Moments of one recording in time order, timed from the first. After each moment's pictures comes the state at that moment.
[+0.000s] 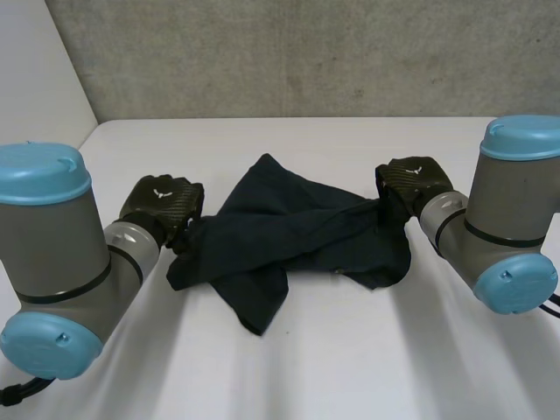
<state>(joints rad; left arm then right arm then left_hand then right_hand) 4.23 -1.89 -1.56 3.15 -1.66 3.42 1.97 -1.01 1.28 0.02 1.51 2.88 0.70 0.69 0.69 0.69 0.51 0.95 1.18 1.18 1.19 0.97</state>
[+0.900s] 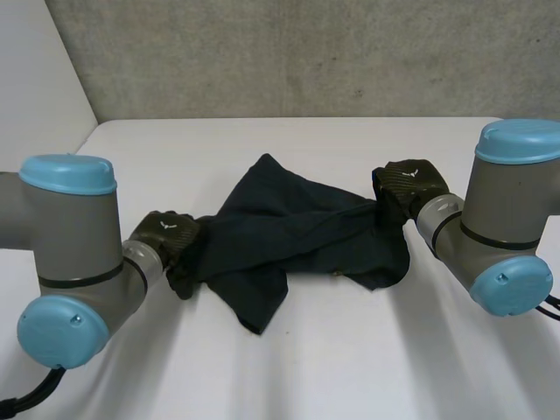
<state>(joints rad) 4.26 -2.04 -1.50 3.02 -1.64 3.44 1.98 -1.00 1.28 0.01 1.50 2.88 0.40 0.38 0.38 0.37 0.20 0.95 1.18 1.18 1.19 0.97</state>
